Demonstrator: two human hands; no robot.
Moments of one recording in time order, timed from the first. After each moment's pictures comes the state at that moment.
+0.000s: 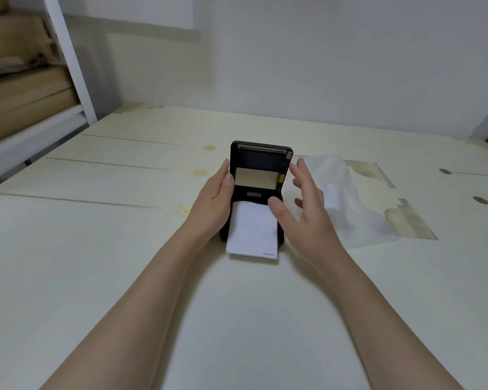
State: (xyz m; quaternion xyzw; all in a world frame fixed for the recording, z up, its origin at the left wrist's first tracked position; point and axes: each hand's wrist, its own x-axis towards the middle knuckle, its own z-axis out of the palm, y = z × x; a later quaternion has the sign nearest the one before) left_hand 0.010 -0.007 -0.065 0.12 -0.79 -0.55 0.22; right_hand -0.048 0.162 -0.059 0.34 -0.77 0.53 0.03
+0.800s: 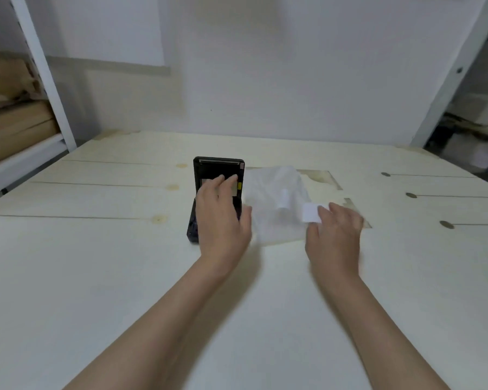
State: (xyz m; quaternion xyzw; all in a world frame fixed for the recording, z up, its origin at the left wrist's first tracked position) left_hand 0.020 0.097 -0.054 0.14 -0.86 -0.28 0.41; right_hand -0.039 0.268 -0.063 0.13 -0.91 0.29 0.27
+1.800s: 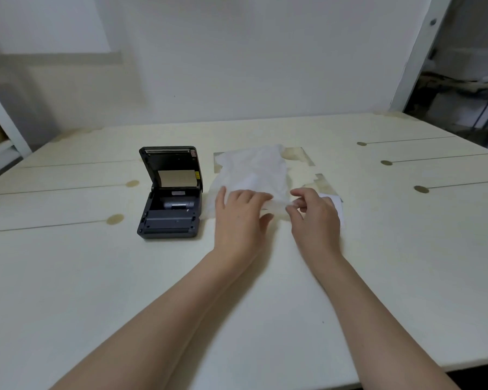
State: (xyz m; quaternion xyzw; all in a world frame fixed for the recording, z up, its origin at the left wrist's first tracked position) left_hand -0.031 0.176 -0.078 0.03 -0.94 -0.14 0.30; right_hand -0.071 0.307 -0.073 0.12 -0.88 0.43 0.18
